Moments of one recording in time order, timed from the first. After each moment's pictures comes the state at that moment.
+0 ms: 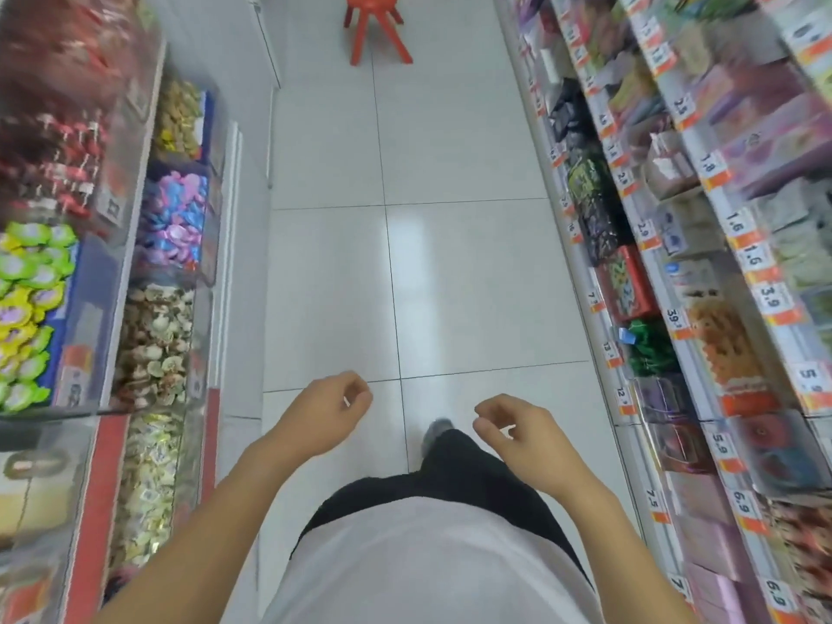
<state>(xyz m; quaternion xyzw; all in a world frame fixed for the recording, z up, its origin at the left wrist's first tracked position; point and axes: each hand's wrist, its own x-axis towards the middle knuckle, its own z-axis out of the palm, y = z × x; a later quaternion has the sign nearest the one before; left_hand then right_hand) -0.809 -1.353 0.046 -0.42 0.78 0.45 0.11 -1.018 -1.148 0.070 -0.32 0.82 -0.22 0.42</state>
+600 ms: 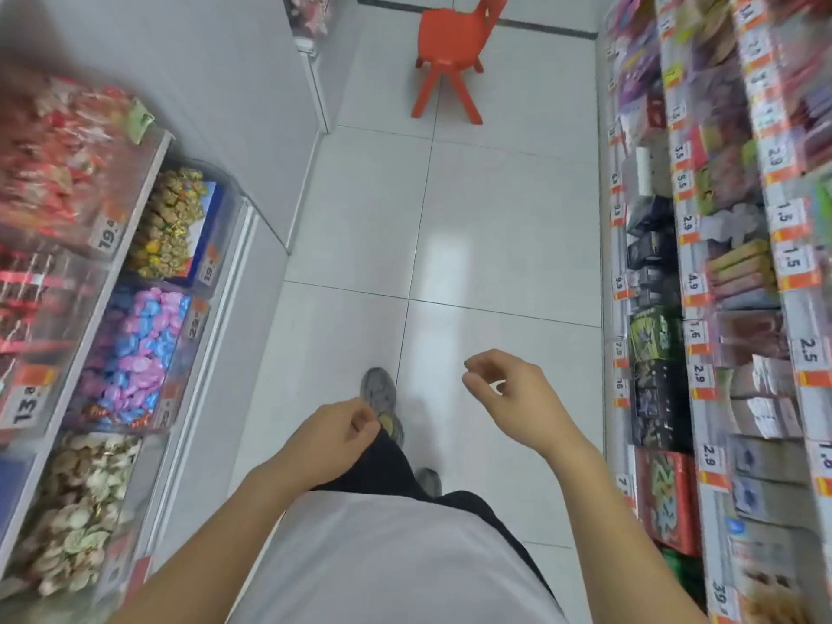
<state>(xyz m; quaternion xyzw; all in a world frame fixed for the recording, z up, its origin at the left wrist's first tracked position) -1.130 -1.728 0.030 -0.49 0.72 0.48 0.11 -1.393 -1.651 0.061 -0.43 0.76 -0.22 0.44</state>
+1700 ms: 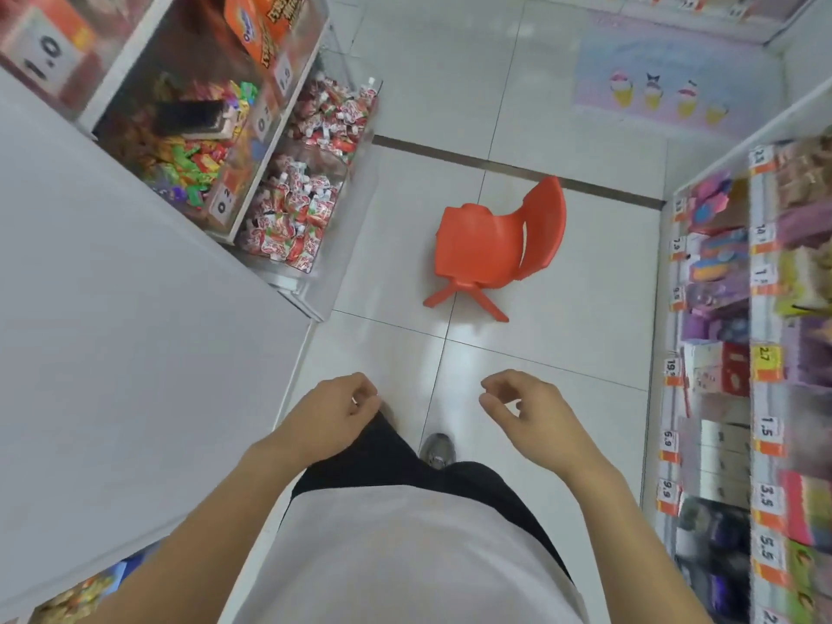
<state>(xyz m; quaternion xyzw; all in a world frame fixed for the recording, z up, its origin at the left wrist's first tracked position) -1.536 -2.606 0.039 -0.53 0.72 0.44 0.07 -1.812 -2.513 0.056 -0.49 0.74 -0.15 0.44</state>
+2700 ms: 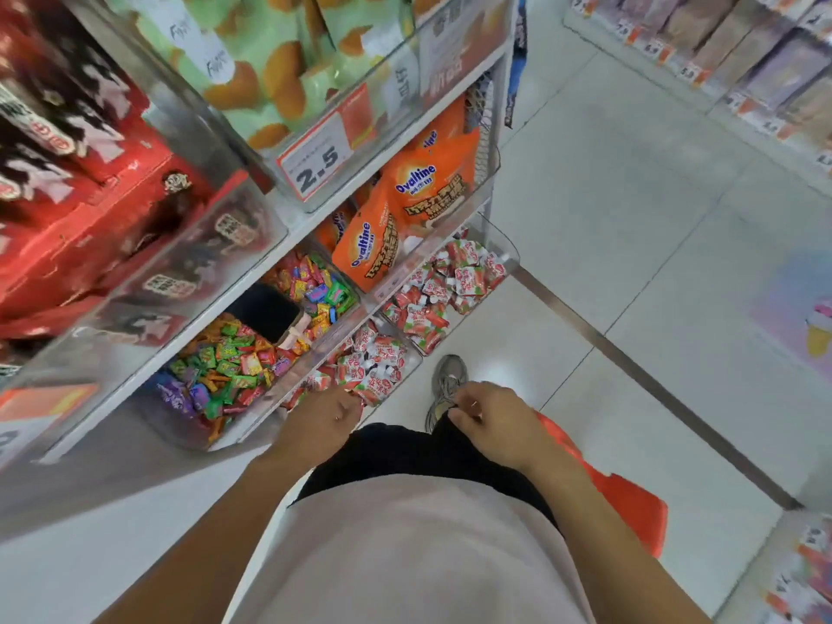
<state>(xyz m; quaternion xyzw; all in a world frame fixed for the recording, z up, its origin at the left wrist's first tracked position) -1.560 -3.097 -0.029 -0.77 0.50 0.40 0.00 -1.829 -3.167 -0.013 -0.72 0.52 0.05 0.46</state>
